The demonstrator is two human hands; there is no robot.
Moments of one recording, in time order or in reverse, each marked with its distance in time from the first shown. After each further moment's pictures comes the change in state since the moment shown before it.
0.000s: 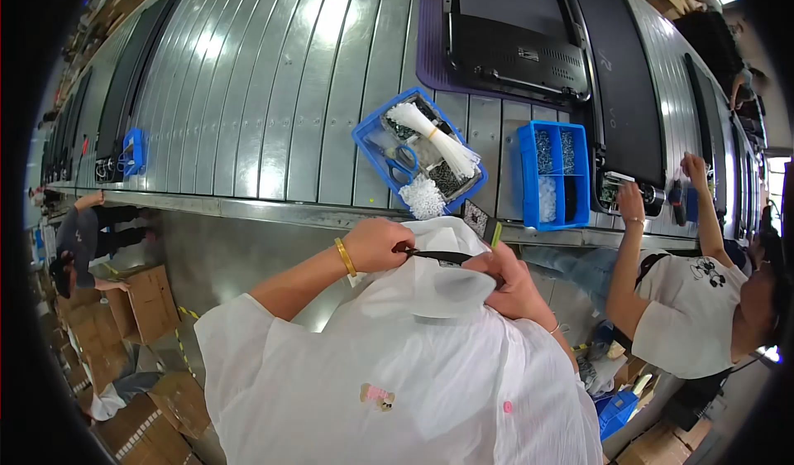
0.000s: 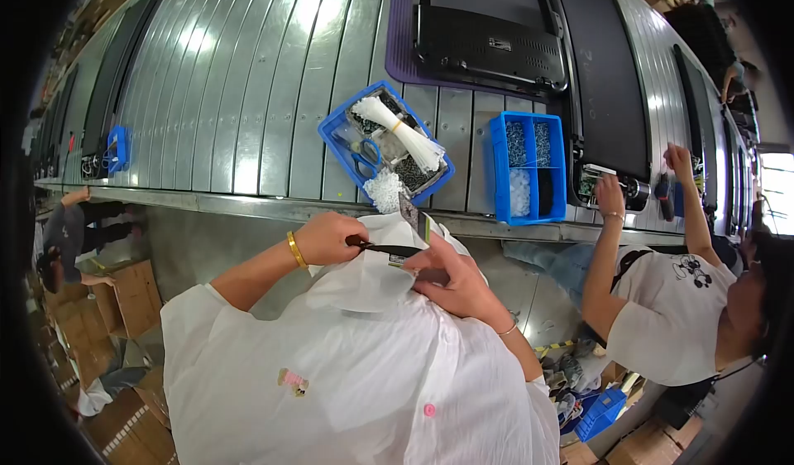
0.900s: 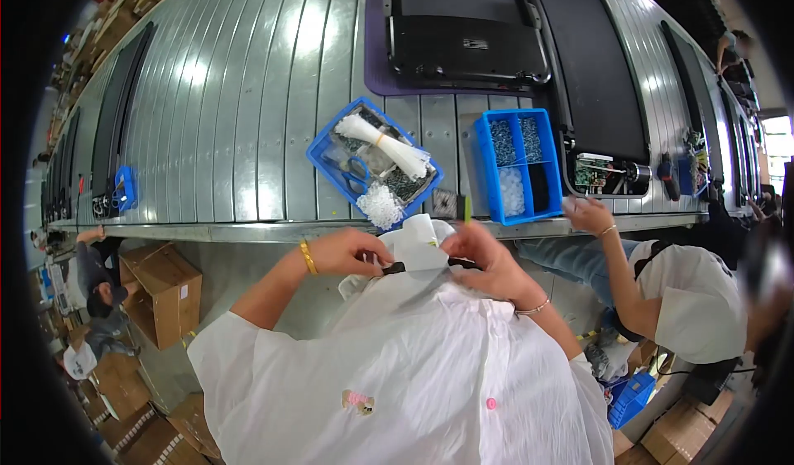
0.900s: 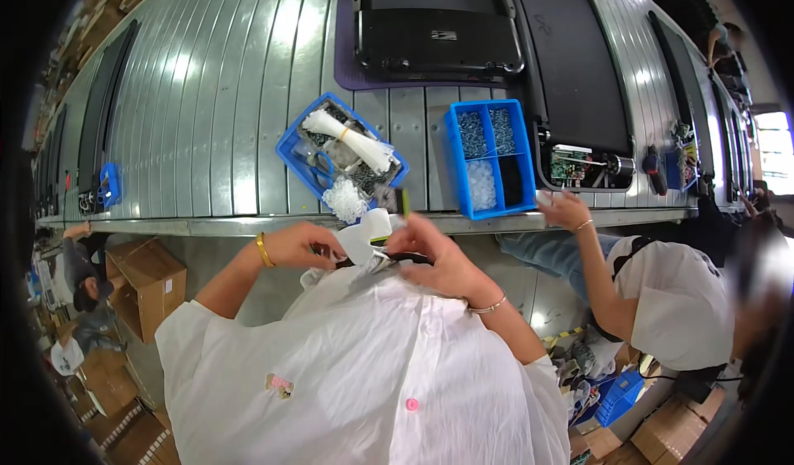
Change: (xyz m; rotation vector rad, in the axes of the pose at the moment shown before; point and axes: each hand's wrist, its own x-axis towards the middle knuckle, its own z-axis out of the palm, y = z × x) left_hand 0.045 0.052 -0.016 -0.490 -0.257 -0.059; right_hand -0.014 0.037 -0.067 0.345 0.041 0.050
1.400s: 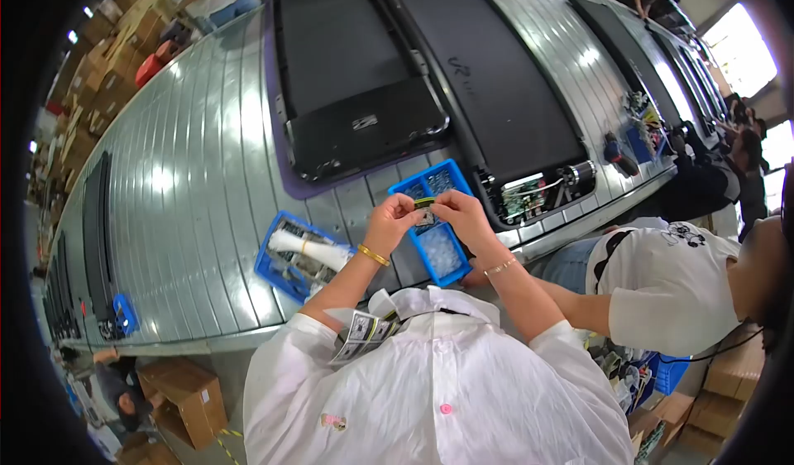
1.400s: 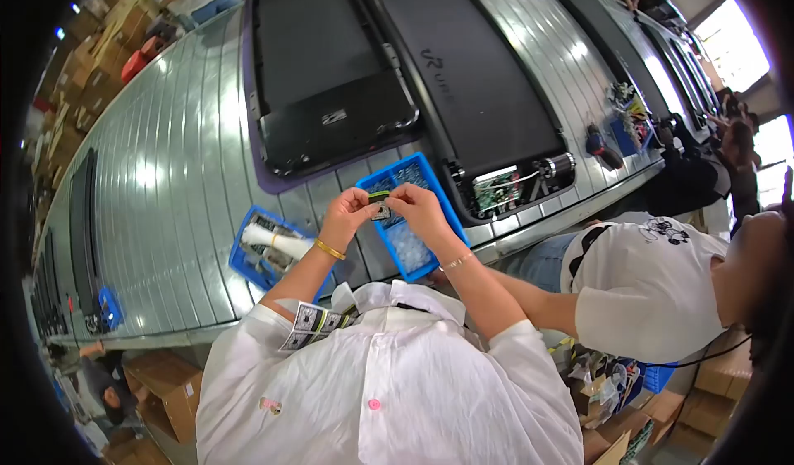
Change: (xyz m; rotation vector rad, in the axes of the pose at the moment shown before) left_hand 0.296 0.091 -0.008 -0.534 0.417 0.405; right_hand 0.068 -0.010 -0.210 -0.010 0.590 0.045
